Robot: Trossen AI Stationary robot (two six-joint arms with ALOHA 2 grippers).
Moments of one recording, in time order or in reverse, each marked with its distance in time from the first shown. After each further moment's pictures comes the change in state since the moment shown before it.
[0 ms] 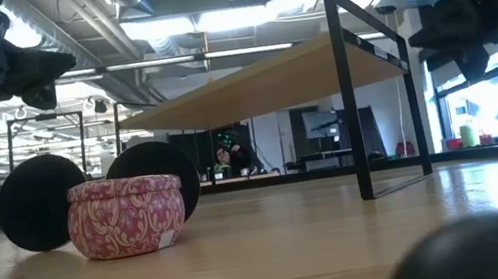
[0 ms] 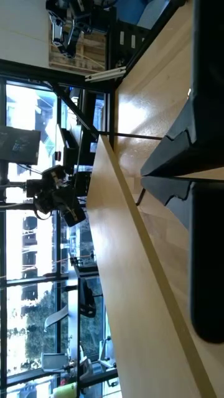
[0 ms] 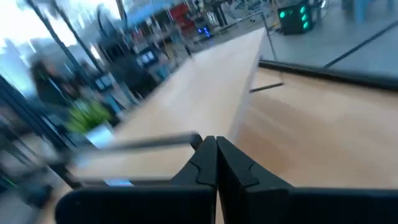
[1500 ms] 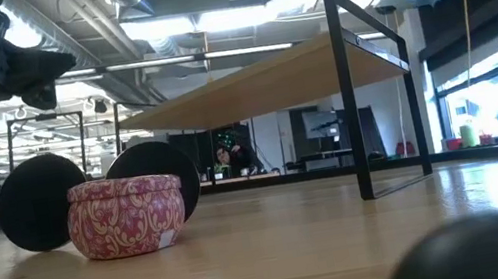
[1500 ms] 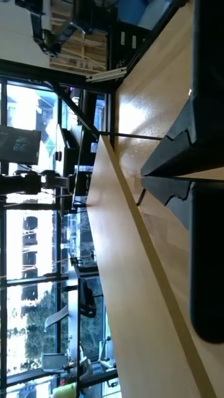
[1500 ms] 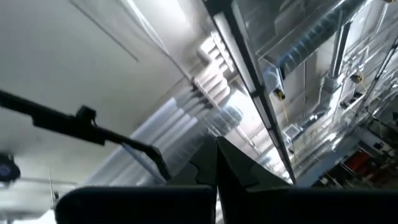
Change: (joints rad) left arm 0.000 0.000 0.000 0.010 0.000 -0.022; right arm 0.109 0.360 0.345 0.947 -0.005 0.232
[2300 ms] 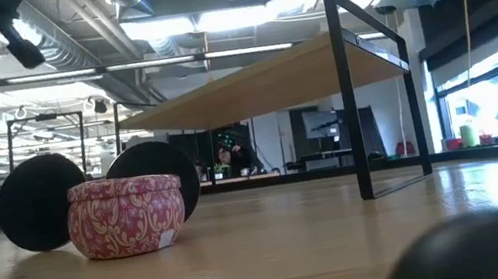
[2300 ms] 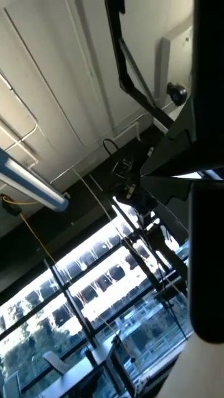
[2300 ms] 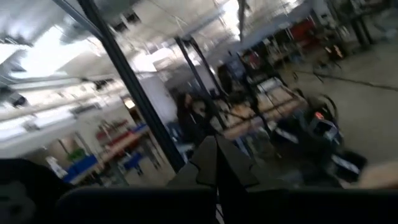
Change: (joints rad) left arm 0.001 0.012 0.069 0.530 -0.157 -0.800; right arm 0.211 0.885 0.946 -0.737 -0.075 -0.265
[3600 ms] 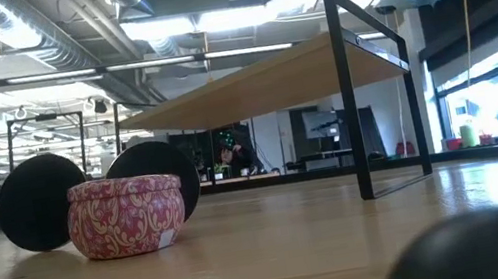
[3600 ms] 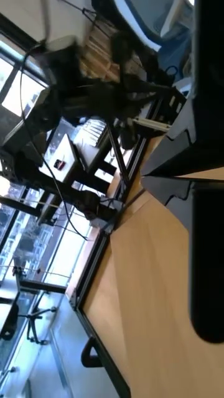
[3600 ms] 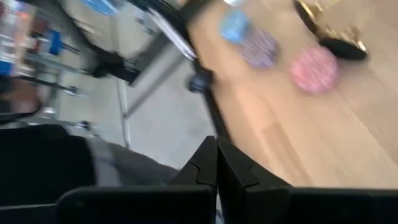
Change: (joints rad) left arm 0.000 0.716 0.831 -0.900 0.186 0.403; right arm 0.378 0.364 0.049 -0.537 0.119 0.607
